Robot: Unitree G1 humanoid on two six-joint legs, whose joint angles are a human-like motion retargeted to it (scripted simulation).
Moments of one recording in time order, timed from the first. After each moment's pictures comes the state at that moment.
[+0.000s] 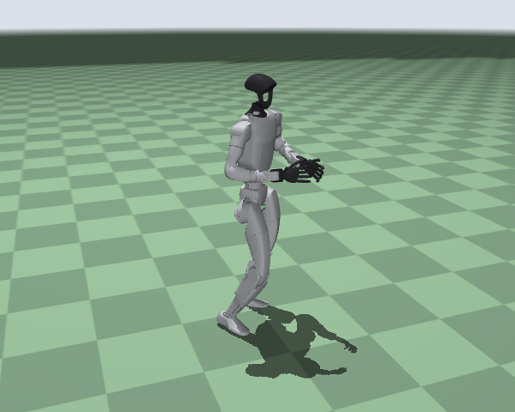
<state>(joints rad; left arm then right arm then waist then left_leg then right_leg) 0.07 0.52 -0.53 -0.15 -0.63 -0.17 0.31 -0.07 -0.51 0.59 -0.20 0.07 -0.14 -0.35 -0.12 0.02 0.00 -0.10 -0.13 0.21 0.30 -0.47 0.09 -0.48 -0.38 -0.09 0.94 -0.46 0.11</state>
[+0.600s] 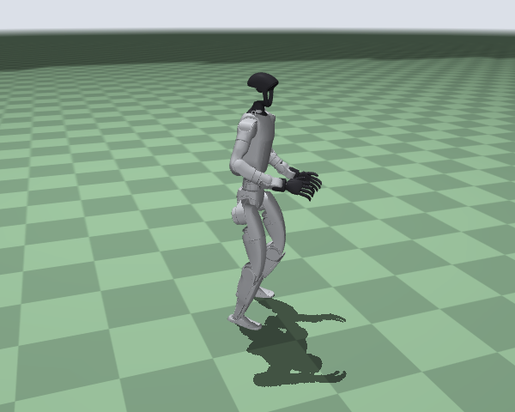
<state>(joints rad) 0.18 0.37 -0.14 0.38 -0.27 -0.20 0.32 -0.01 -0.59 0.41 0.11 -0.24 -0.17 -0.27 0.02 0.00 0.03 -0.29 0.26 0.07 0.74 -0.48 -0.03 -0.21 0.01 -0.19 0.47 -0.50 -0.04</state>
